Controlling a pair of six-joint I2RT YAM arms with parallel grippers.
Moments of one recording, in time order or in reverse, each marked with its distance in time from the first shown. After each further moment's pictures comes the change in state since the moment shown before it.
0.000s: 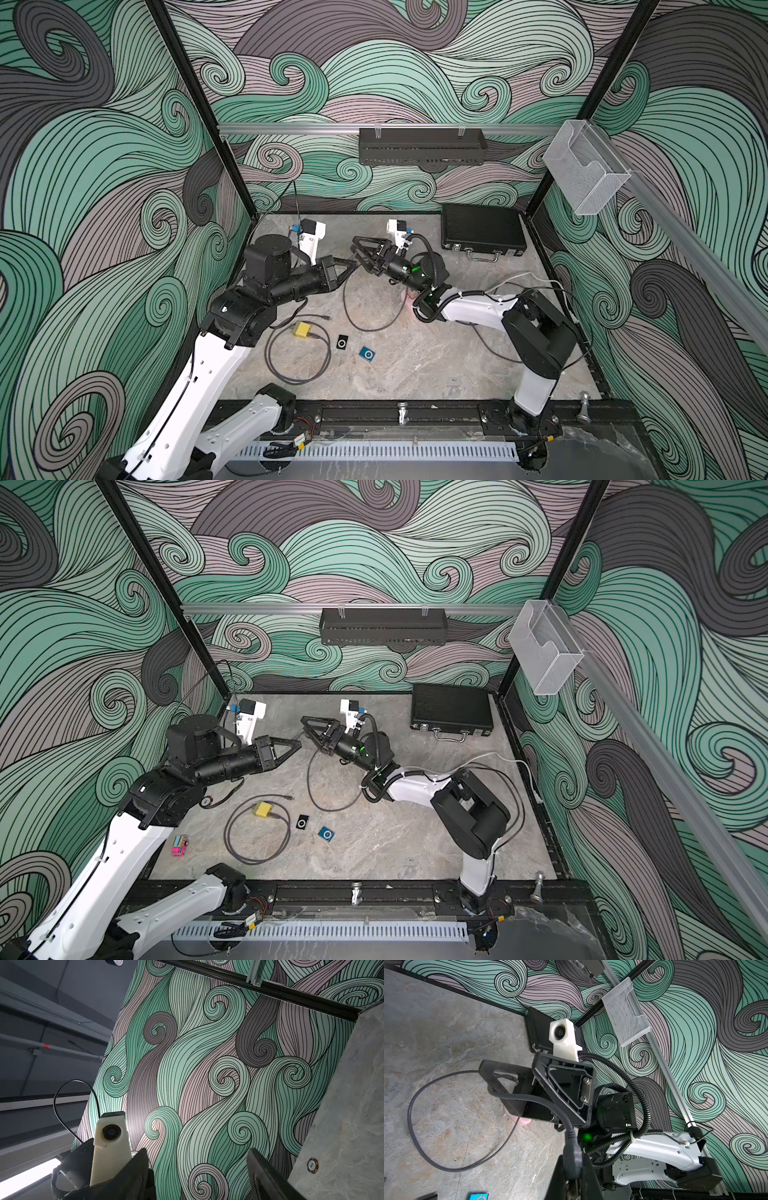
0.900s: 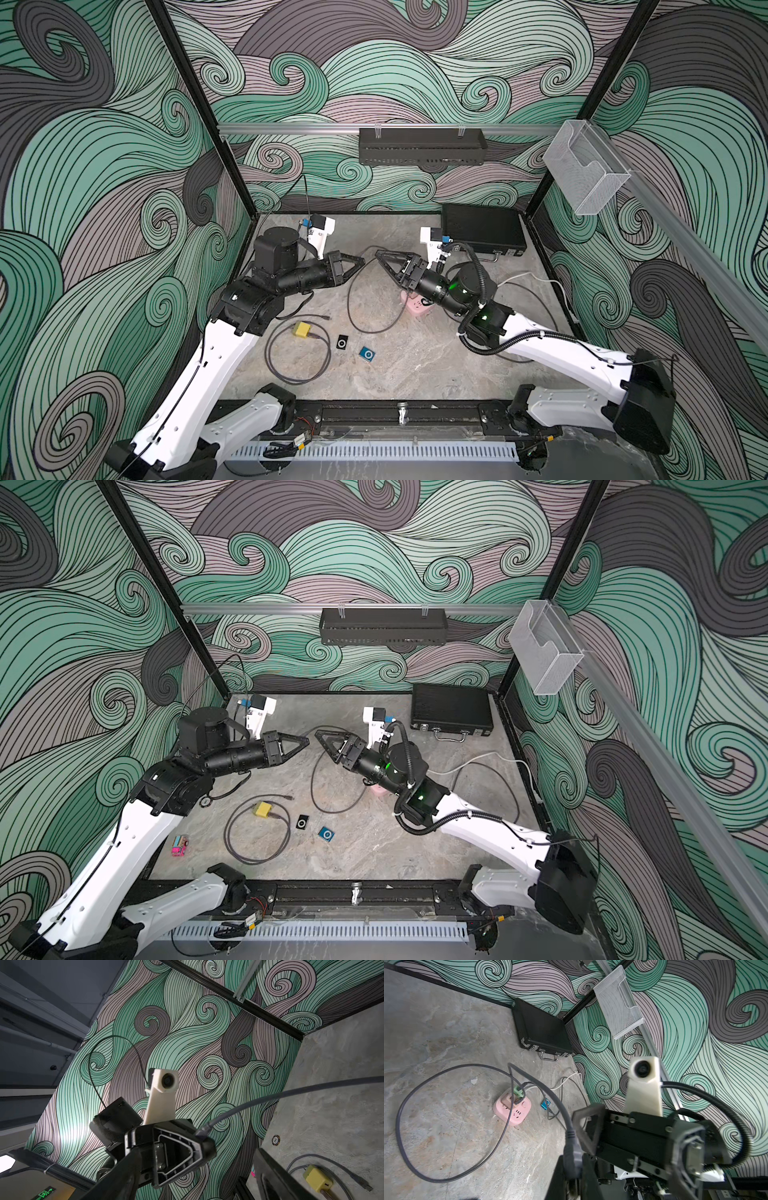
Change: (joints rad) left arm 0.000 0.062 0.025 0.038 0.092 0.008; right arm 0.104 -0.529 -0.162 -0.584 0.199 -0.255
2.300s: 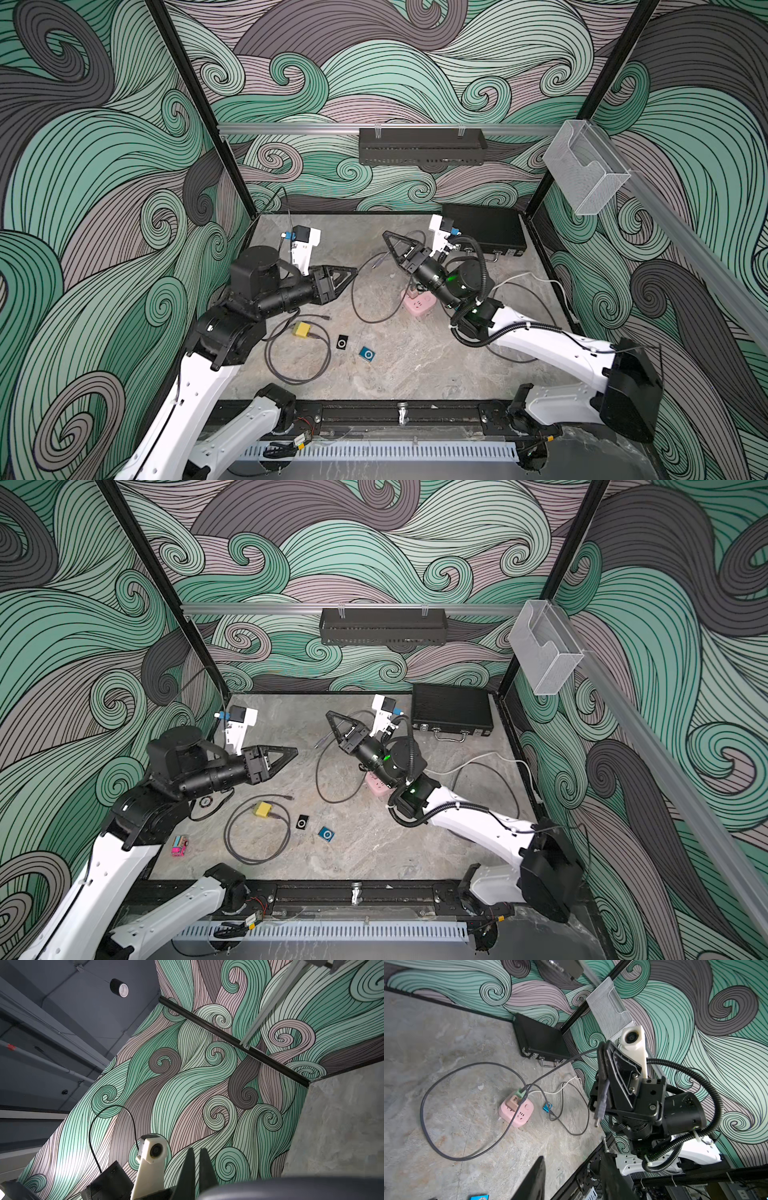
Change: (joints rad) left arm -0.002 -0.163 -0.055 -0.034 -0.065 0.037; right arm -0.018 0.022 0.048 0.134 0.163 -0.078
